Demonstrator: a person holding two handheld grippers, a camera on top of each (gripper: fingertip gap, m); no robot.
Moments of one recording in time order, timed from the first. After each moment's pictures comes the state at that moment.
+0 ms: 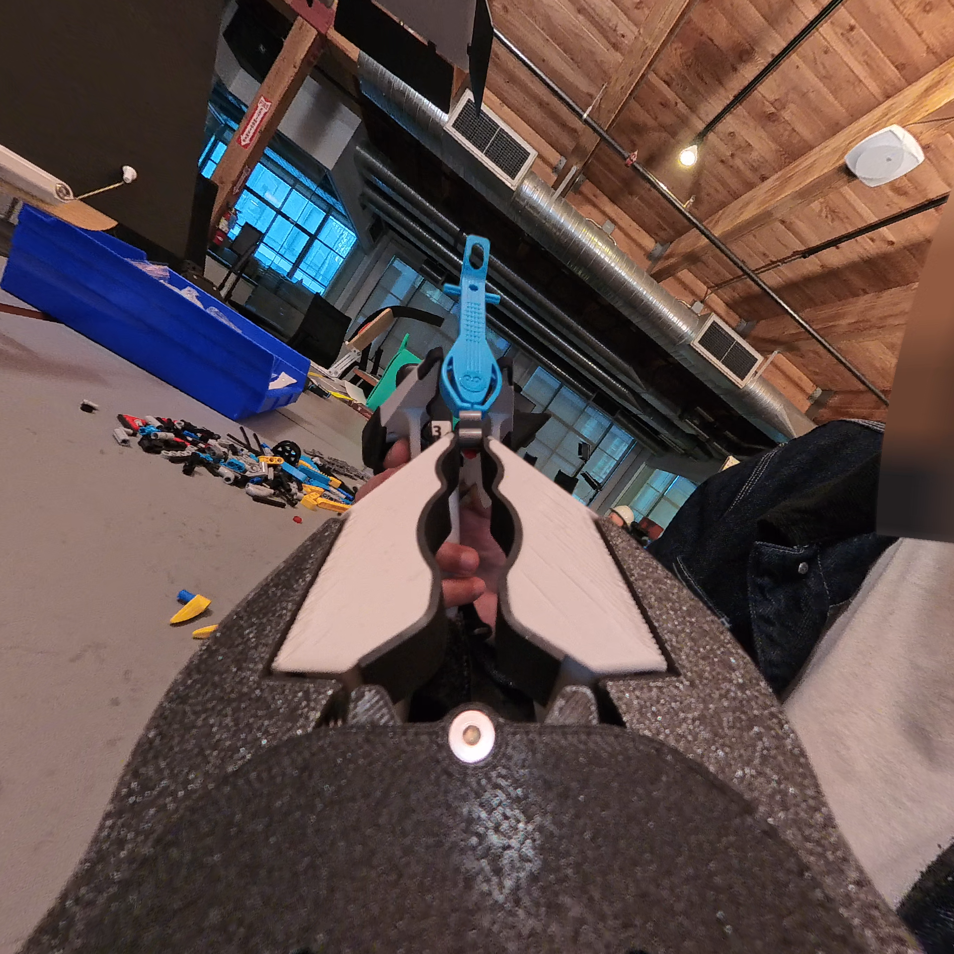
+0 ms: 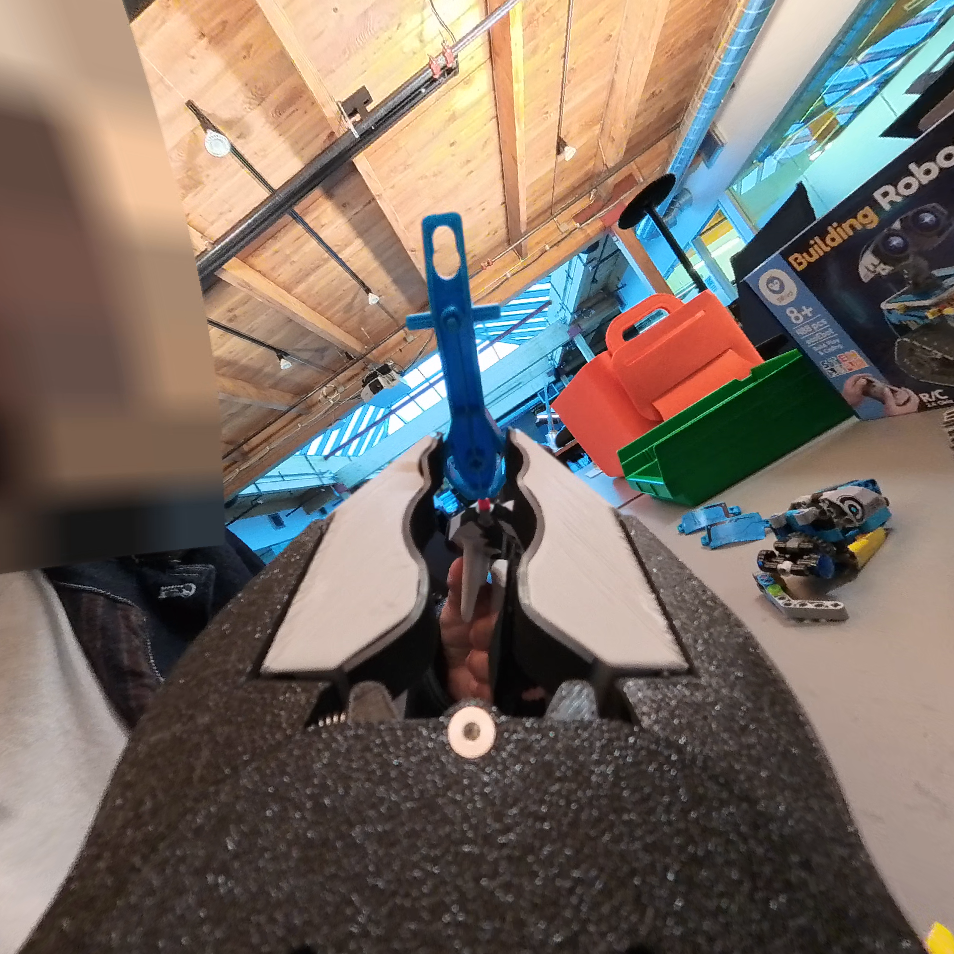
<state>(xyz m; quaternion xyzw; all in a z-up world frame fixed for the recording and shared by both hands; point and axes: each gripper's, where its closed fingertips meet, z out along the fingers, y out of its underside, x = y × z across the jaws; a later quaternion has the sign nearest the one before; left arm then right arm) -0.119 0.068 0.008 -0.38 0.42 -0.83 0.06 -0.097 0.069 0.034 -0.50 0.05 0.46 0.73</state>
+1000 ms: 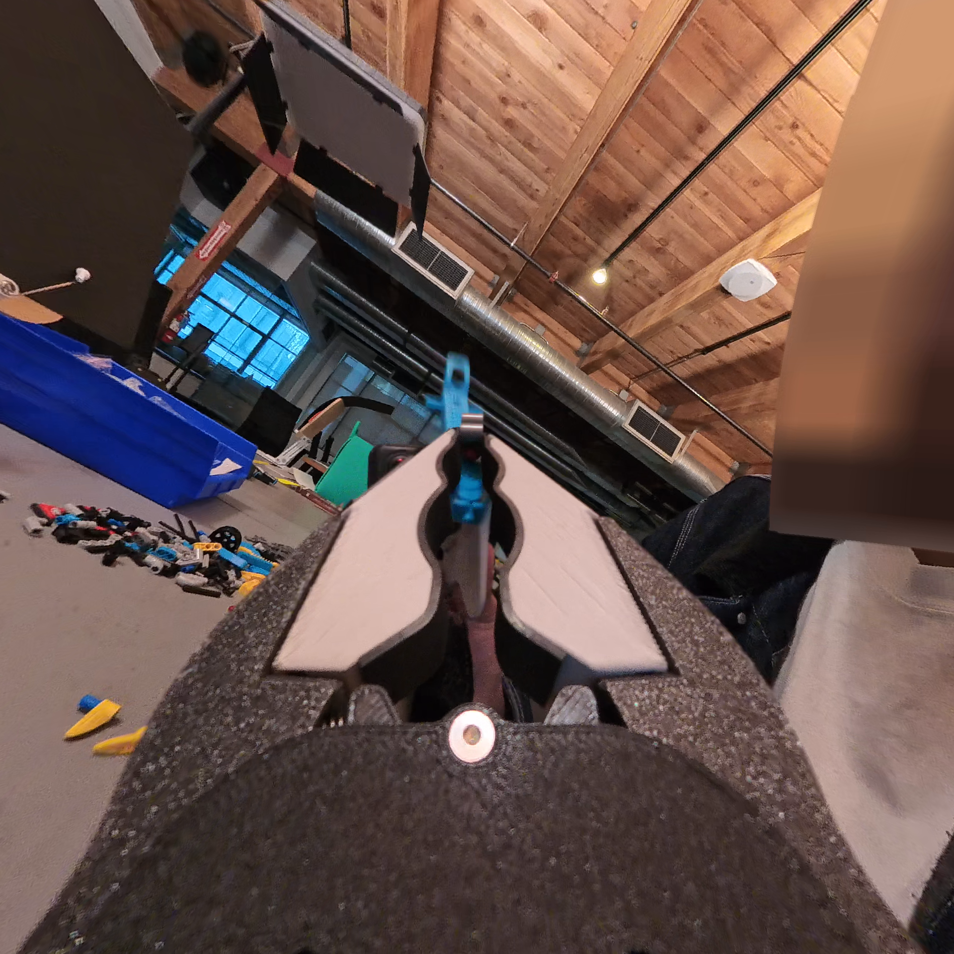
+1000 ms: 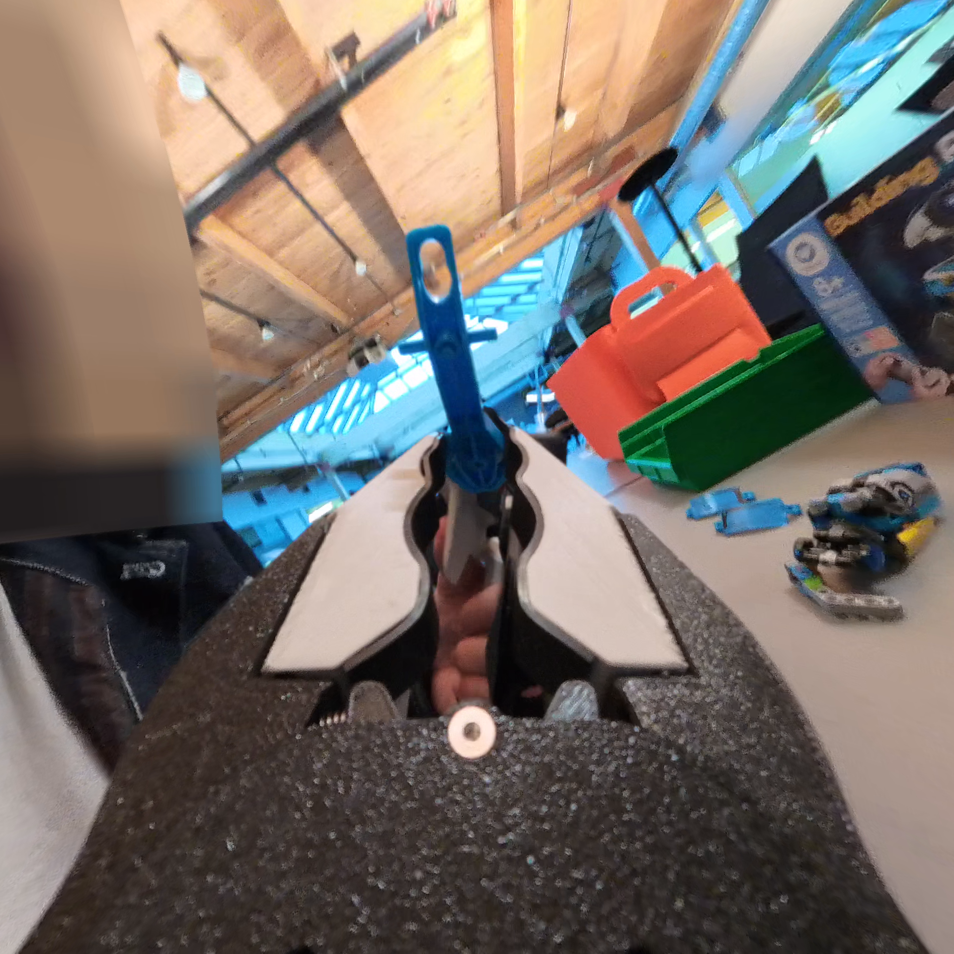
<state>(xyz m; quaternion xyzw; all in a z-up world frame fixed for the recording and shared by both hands) -0.128 0.077 0.038 -0.33 0.33 -0.88 0.08 -0.134 0.083 0.029 -0.52 0.04 0.44 0.73</state>
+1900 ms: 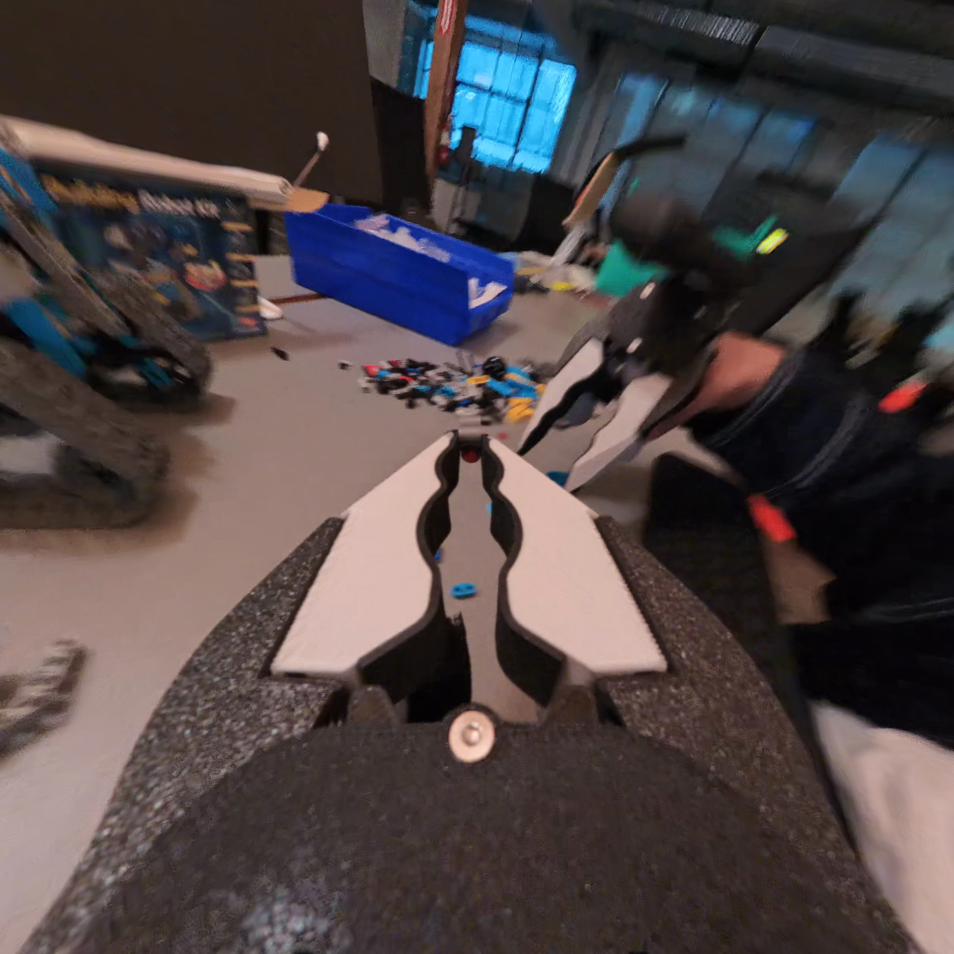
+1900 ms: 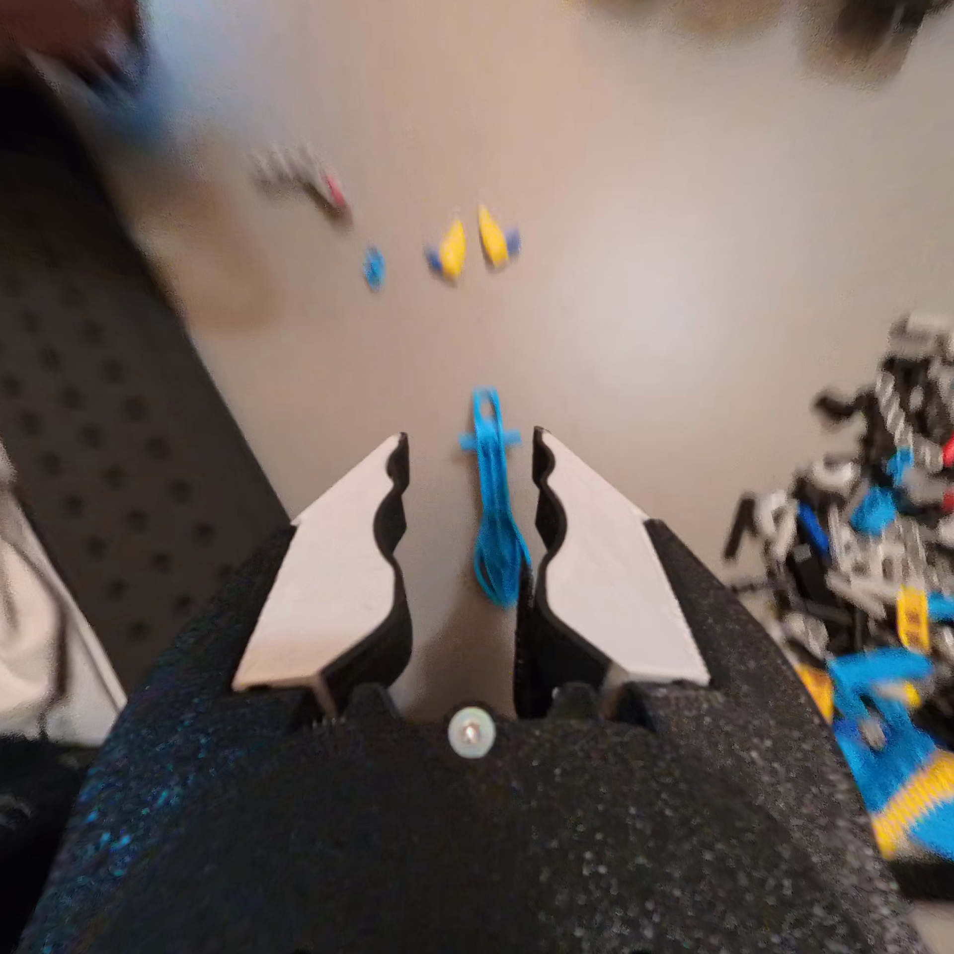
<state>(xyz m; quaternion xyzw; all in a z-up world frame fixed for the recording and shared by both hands) -0.090 0.070 -0.042 -0.45 0.58 -0.61 0.30 -0.027 -0.031 -0.124 -0.95 -0.05 0.05 0.31</state>
